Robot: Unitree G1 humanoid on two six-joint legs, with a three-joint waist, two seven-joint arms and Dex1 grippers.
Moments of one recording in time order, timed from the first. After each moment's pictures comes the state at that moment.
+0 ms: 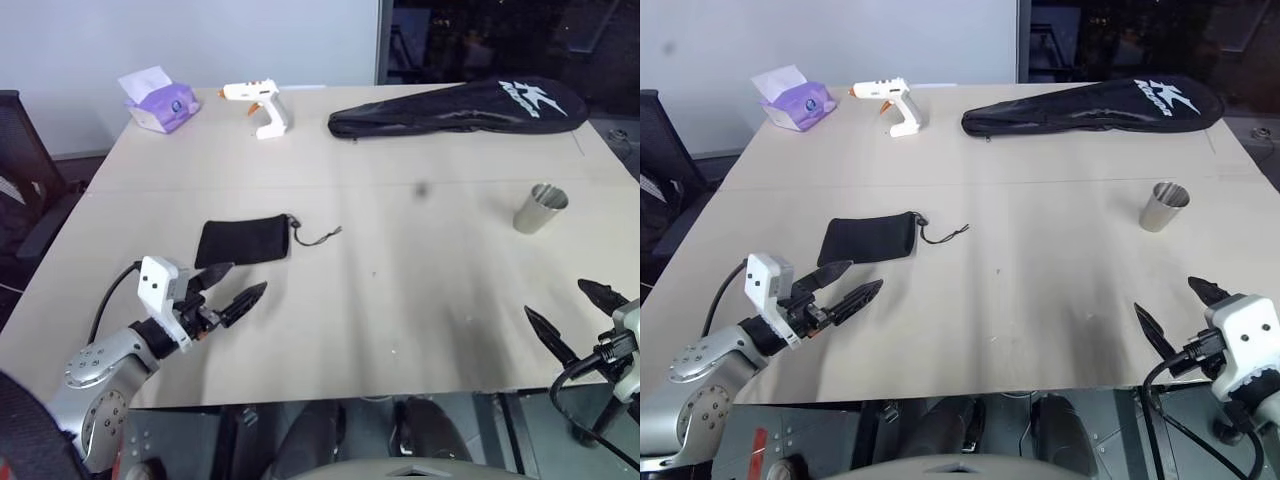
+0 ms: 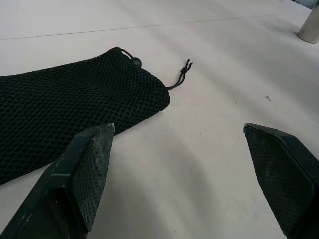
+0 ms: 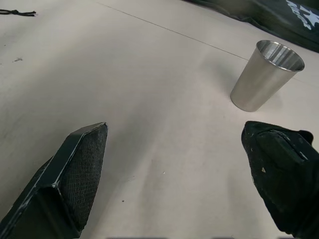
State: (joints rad) left arm 0.21 0.60 0.37 -0.39 -0.62 0.47 -0.73; right arm 0.56 -0.43 -0.58 -0.84 0.38 0.45 0.63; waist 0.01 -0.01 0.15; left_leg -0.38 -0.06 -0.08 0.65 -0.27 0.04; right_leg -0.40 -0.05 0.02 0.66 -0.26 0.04
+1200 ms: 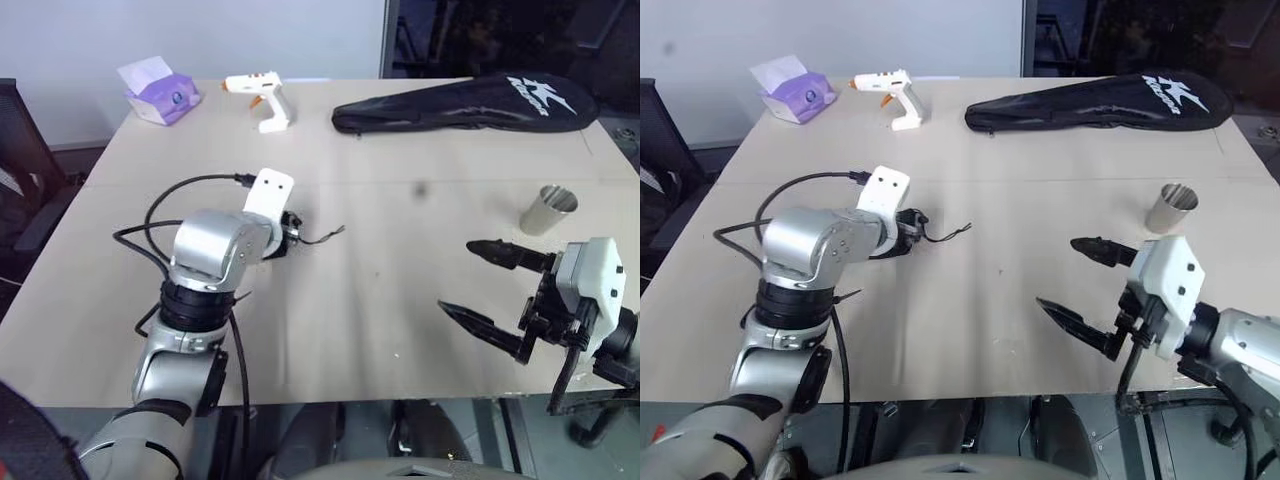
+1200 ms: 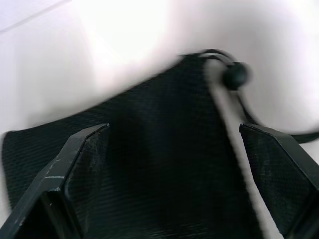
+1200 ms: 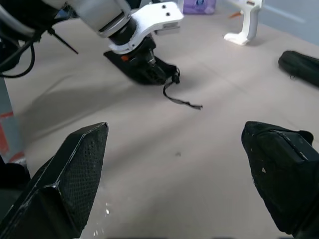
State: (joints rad) left arm -0.78 0.41 -0.13 -0.18 -0.31 1.61 0.11; right arm 0.19 -0.80 -0.40 -0.96 0.84 0.65 0.65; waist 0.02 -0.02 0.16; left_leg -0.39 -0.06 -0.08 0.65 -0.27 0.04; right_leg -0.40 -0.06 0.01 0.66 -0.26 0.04
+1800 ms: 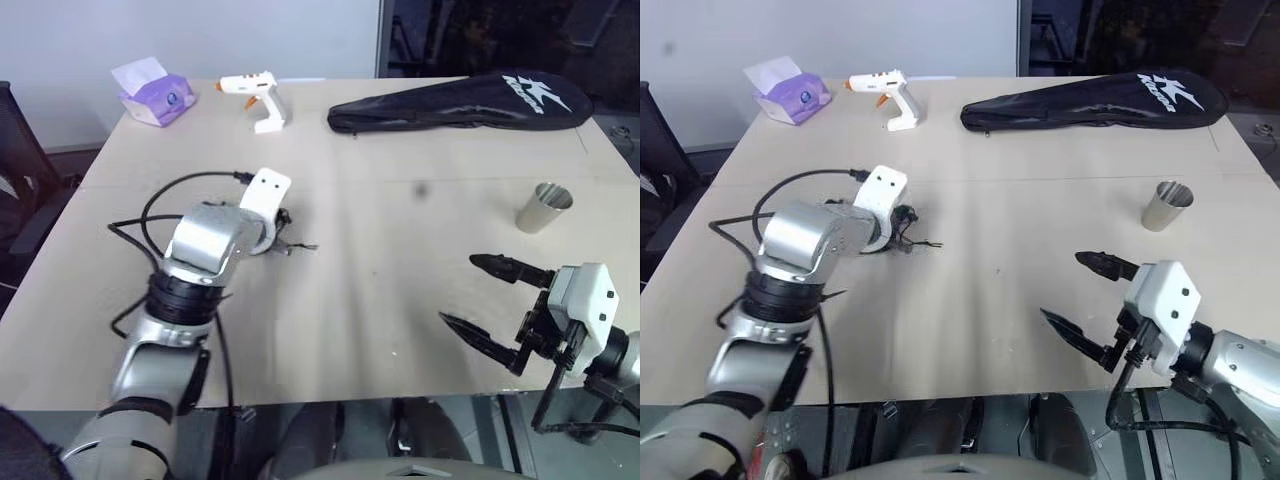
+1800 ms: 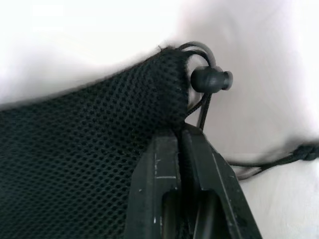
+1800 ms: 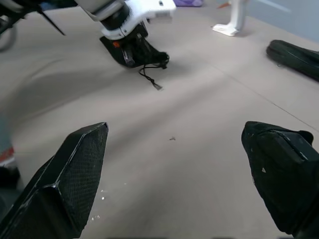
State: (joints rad) left arm -0.76 0.65 -0.25 -0.13 -0.27 1.24 -0.25; right arm 0.29 -0.72 -0.33 -0.95 0.70 0.54 0.62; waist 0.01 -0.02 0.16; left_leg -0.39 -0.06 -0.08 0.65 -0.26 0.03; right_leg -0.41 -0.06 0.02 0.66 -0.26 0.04
